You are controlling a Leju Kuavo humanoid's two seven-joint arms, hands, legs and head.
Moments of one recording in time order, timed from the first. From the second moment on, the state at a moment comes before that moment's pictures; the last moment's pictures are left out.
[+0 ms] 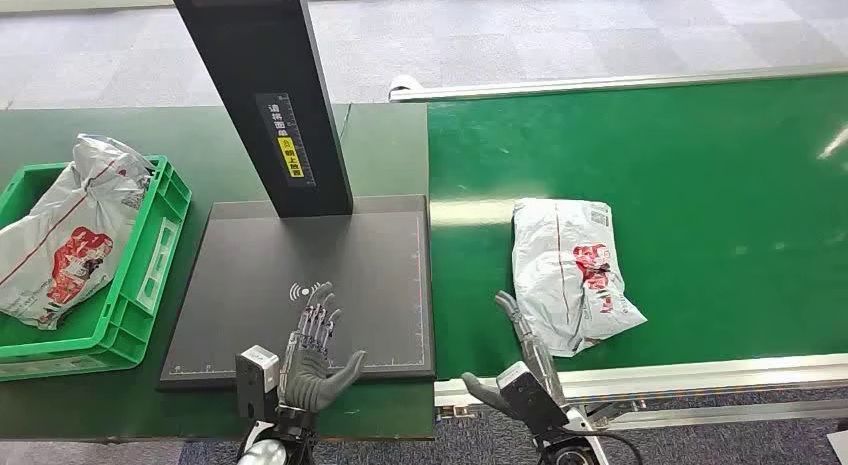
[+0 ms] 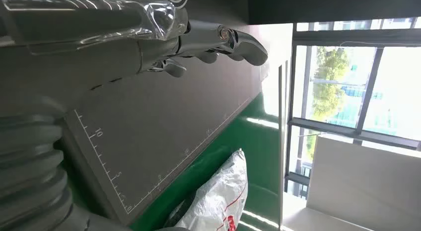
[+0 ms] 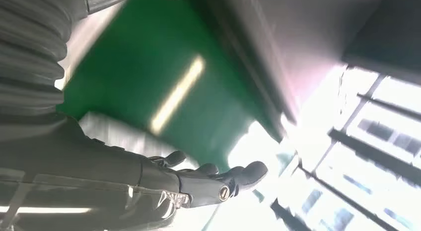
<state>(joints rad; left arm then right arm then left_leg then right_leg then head) -0.03 -0.20 -0.21 -1.24 0.08 -0.06 -0.59 0.01 0.11 0.10 -1.33 0.52 -0.17 -0.48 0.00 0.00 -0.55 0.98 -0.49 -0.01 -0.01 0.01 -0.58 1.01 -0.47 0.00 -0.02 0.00</state>
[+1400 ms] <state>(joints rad) -0.14 -0.21 -0.30 -1.11 0.13 -0.07 -0.60 -0.52 0.10 0.01 -0.41 0.93 -0.28 -0.36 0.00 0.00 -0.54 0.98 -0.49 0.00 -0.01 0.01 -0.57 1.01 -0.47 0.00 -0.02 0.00</state>
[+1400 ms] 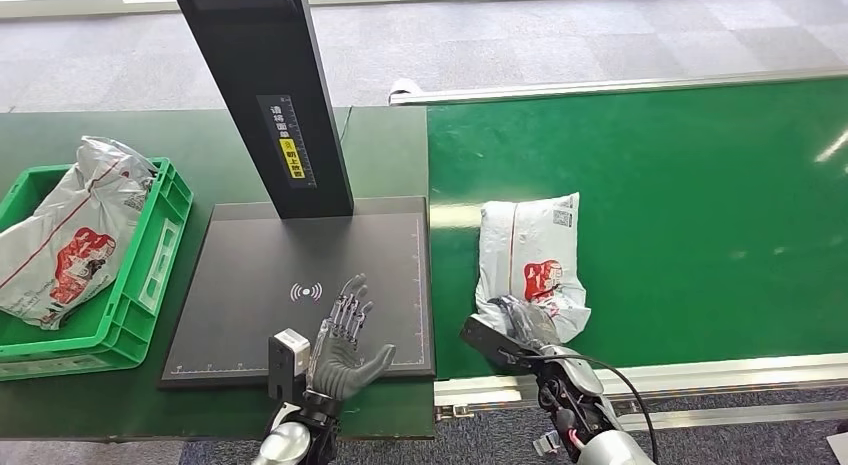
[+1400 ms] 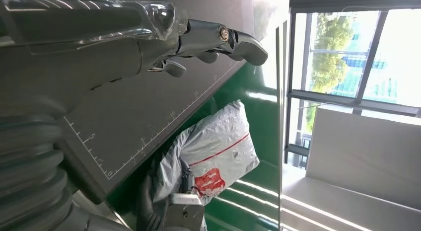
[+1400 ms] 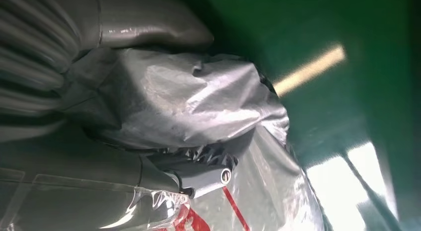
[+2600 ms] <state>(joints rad) -0.27 -0.08 -0.04 -1.33 -0.02 0.07 -0.67 -0.32 0.12 0.50 -1.21 0.41 0.05 -0.43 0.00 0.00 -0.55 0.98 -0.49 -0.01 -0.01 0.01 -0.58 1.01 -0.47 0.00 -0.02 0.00</state>
